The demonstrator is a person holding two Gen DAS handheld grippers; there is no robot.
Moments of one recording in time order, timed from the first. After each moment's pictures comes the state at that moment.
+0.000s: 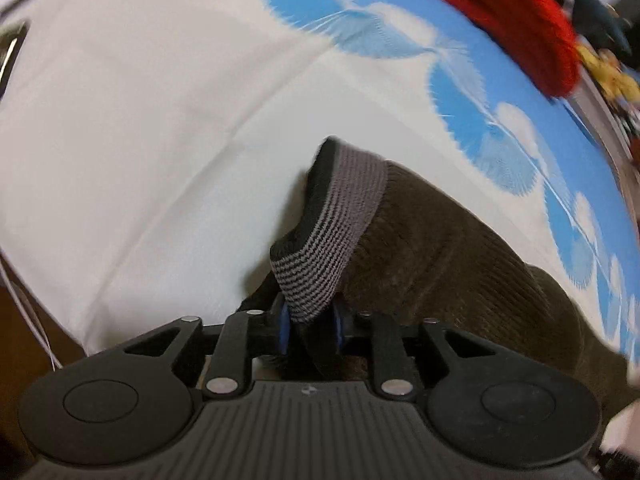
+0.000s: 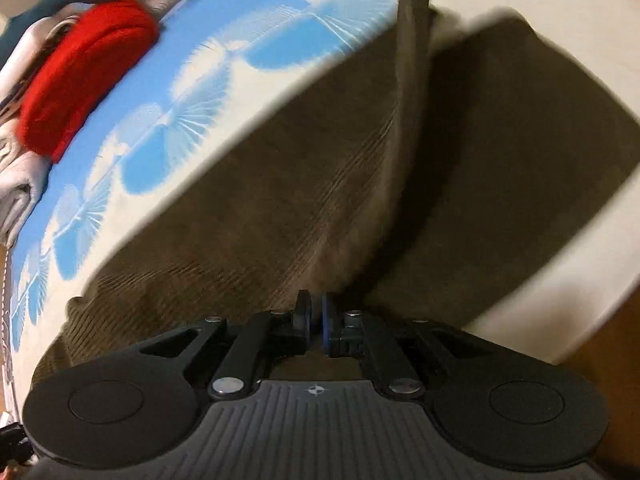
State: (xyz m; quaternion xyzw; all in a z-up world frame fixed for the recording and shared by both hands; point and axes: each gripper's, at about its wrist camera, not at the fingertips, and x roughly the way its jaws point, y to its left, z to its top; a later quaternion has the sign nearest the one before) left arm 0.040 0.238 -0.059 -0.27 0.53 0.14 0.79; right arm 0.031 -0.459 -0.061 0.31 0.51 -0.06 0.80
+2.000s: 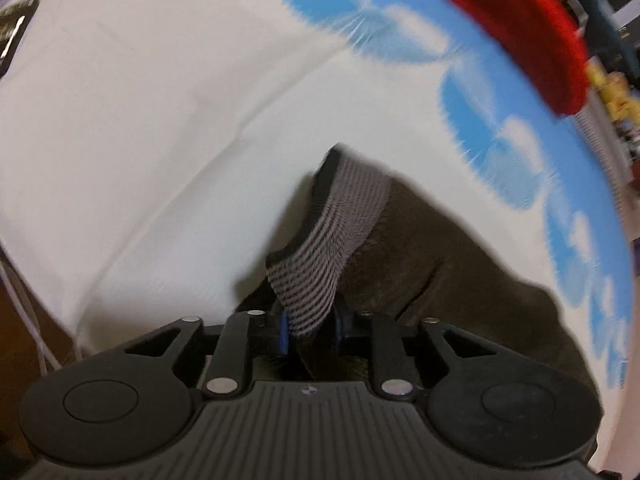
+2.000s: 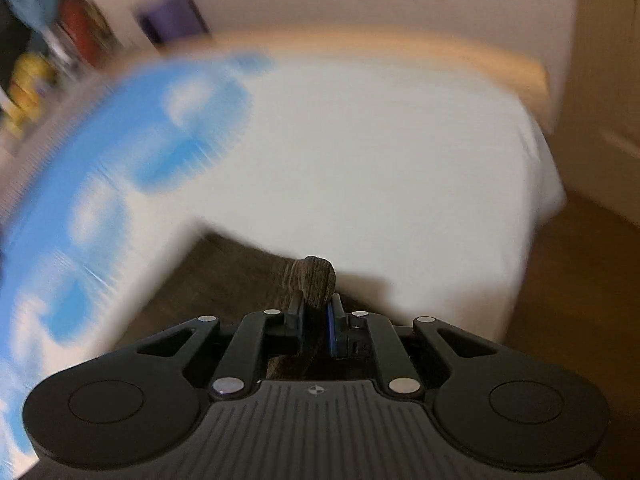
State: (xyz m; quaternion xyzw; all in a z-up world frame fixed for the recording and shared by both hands) left arm 0.038 0.247 -0.066 -0.30 0.54 0.15 0.77; right arm 0.009 -0.689 -0.082 0.36 0.41 -0.36 0.76
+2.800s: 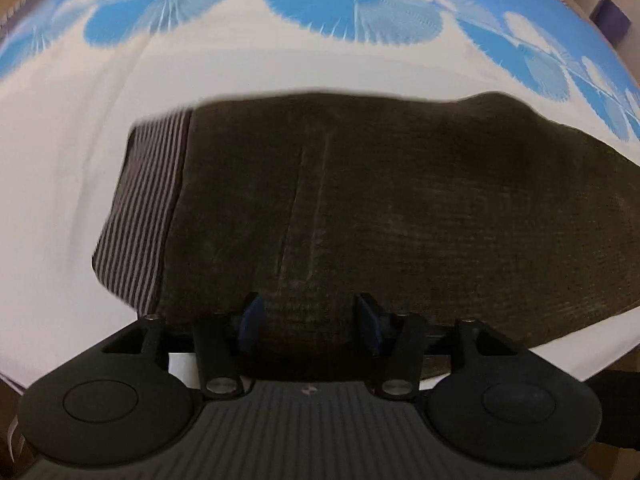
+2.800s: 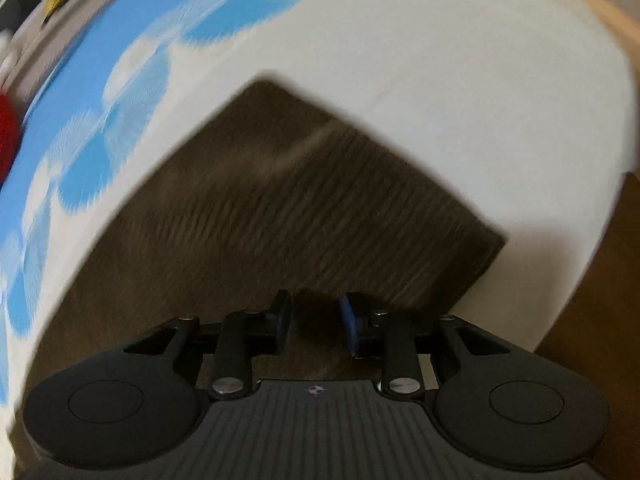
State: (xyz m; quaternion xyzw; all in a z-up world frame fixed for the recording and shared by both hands) left arm 0.068 0.129 -0.062 -0.02 0.59 -0.01 0.81; right arm 0.049 -0.680 -0.093 0.34 0.49 -0.23 0.77
